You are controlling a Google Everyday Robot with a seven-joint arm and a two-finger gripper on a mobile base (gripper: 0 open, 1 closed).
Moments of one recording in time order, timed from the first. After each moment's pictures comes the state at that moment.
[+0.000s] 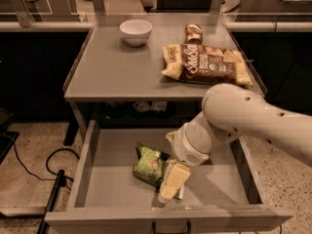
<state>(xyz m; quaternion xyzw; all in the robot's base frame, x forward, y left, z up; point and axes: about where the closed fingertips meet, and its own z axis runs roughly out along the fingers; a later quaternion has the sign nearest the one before) 0.431 -0.029 0.714 -0.64 0.73 0.18 0.18</state>
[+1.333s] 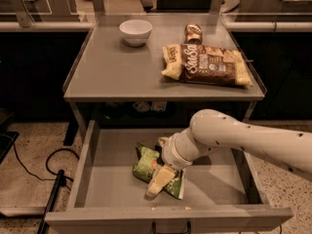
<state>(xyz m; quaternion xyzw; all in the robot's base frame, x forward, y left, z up) 0.480 0.000 0.627 -0.61 0.73 0.20 0.24</state>
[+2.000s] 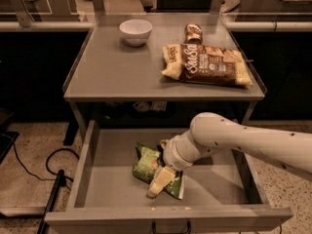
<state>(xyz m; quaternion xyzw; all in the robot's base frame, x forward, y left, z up) 0.490 -0.004 0.605 -0.60 0.74 0.21 0.23</state>
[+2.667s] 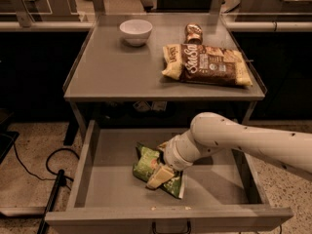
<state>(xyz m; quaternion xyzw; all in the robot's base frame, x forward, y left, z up) 0.490 -0.004 0.604 -0.60 0.74 0.21 0.23</state>
